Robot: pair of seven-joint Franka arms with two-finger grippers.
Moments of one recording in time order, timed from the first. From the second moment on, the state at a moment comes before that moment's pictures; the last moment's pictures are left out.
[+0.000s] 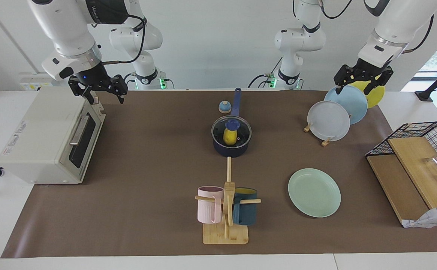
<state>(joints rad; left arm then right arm) -0.09 -0.07 0.00 -1.60 0.01 1.50 0.04 0.03 -0.01 0.04 -1.59 -0.02 1.53 0.04</state>
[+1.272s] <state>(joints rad) -0.09 -0.07 0.00 -1.60 0.01 1.50 0.04 0.48 0.34 0.25 -1.42 -0.09 1.81 0.67</state>
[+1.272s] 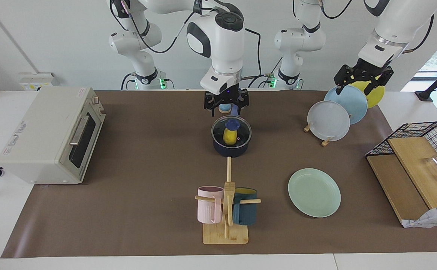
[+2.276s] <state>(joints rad) -0.09 -0.07 0.00 -1.60 0.01 1.51 0.04 0.53 0.33 0.25 -1.68 -0.15 2.02 0.68</state>
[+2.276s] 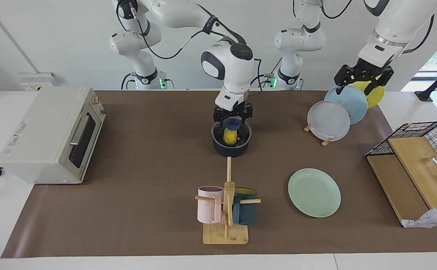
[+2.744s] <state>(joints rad) -0.09 -0.07 0.00 -1.60 0.01 1.51 0.04 0.53 0.31 0.25 -1.74 -0.15 2.05 0.68</state>
